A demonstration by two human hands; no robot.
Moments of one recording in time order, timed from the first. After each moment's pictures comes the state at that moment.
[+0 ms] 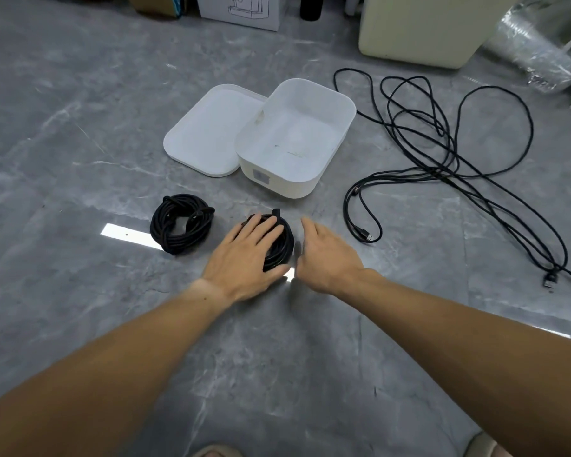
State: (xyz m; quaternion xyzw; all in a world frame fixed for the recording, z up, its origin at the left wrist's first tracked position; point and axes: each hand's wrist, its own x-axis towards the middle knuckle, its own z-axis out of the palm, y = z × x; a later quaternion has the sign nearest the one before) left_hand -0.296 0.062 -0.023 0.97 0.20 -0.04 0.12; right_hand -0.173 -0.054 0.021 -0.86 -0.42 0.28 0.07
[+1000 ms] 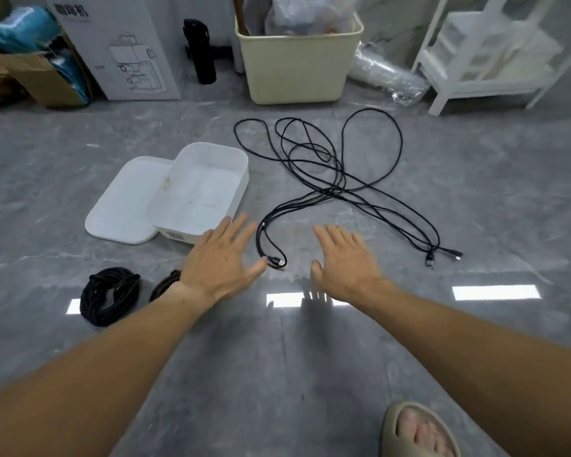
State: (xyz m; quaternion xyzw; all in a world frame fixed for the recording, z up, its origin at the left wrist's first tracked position) left_hand -0.188 0.004 0.075 0.98 0.16 -0.05 0.10; right_hand -0.074 -0.192 0.086 -0.92 -0.37 0.16 -0.01
